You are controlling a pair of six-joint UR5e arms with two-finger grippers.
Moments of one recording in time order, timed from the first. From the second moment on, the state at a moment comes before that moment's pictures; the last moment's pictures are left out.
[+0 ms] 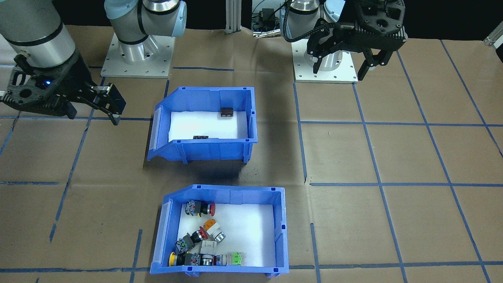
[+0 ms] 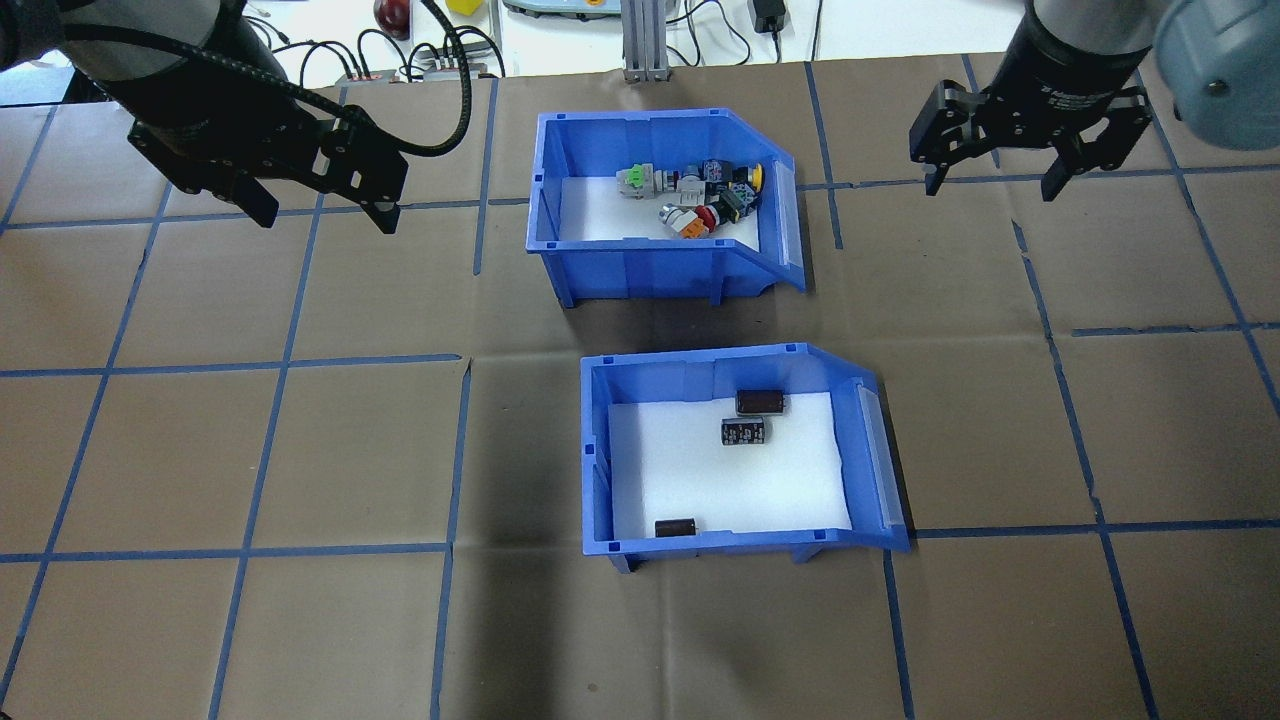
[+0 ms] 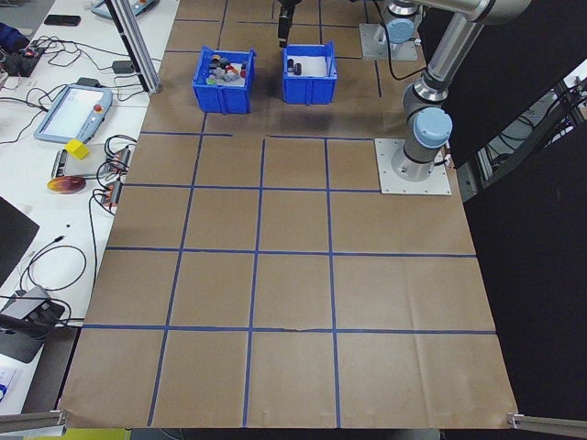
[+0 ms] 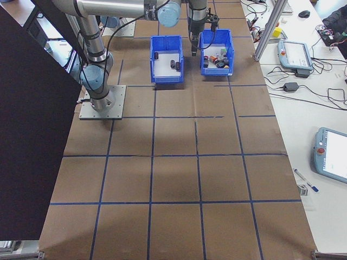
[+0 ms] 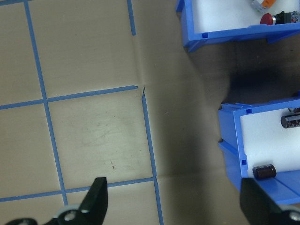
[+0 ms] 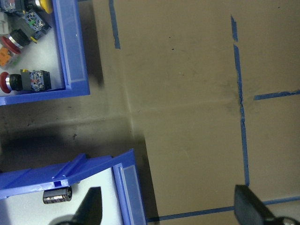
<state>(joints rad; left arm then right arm) -1.60 -1.50 -1.47 -1.67 1.53 0.11 1.53 -1.51 1.54 -1.64 -1.59 0.09</state>
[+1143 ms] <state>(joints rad) -1.60 -1.50 -1.47 -1.66 1.53 0.10 1.58 -1.50 1.54 -1.65 -1.59 0.12</state>
